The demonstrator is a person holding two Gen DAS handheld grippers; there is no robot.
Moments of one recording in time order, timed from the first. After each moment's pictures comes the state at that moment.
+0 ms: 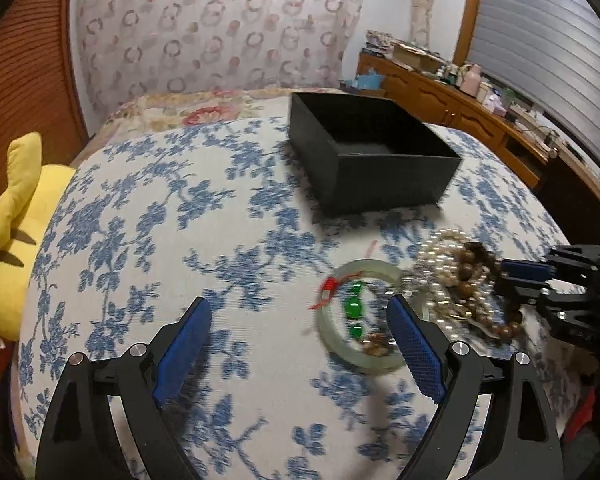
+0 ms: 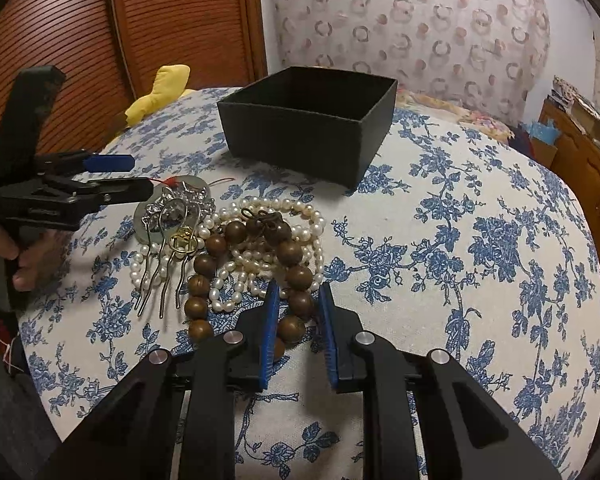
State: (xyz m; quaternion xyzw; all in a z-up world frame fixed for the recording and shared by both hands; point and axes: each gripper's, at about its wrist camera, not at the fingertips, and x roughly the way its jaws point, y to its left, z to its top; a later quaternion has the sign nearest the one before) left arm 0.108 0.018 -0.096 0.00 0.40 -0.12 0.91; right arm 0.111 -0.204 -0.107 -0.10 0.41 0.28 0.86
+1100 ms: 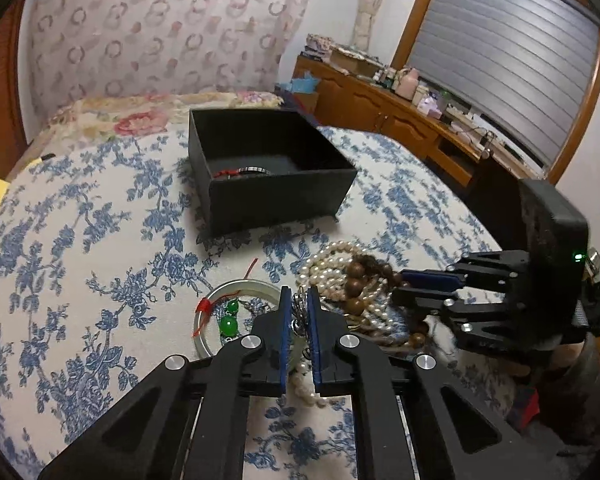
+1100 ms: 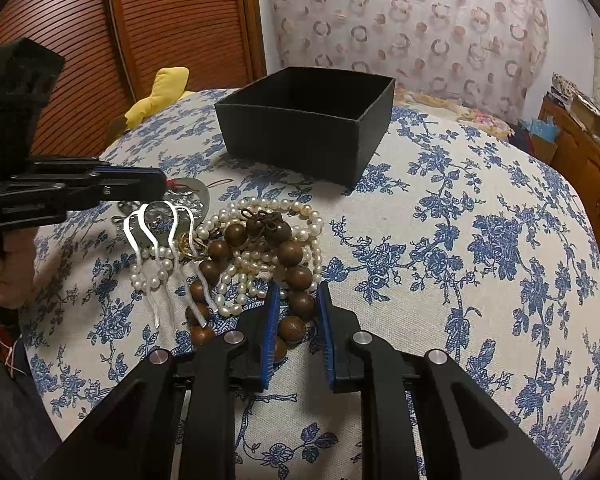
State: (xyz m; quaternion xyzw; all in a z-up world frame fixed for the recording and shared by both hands) left arm 0.102 -0.020 -0.075 -0.04 0.39 -0.24 0.89; right arm 0.111 -0.205 -0.106 -0.09 0.41 0.28 0.86
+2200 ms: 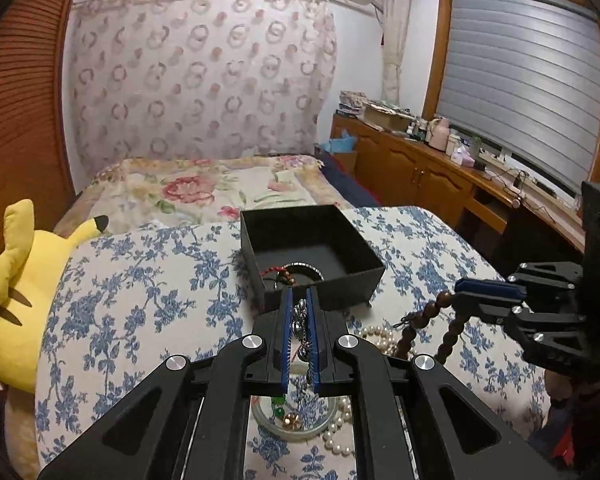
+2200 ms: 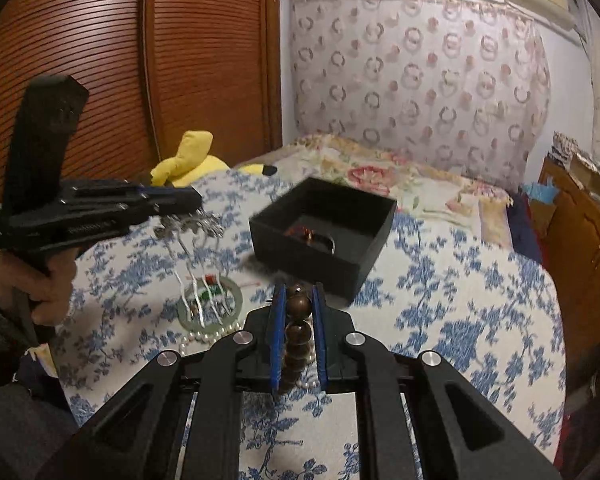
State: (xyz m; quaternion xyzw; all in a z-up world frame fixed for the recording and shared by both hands) left arm 0.105 -0.011 -0.019 -0.02 0.29 -0.16 0.94; right arm 0.101 -0.205 -0.016 -0.10 0.29 0.31 0.90
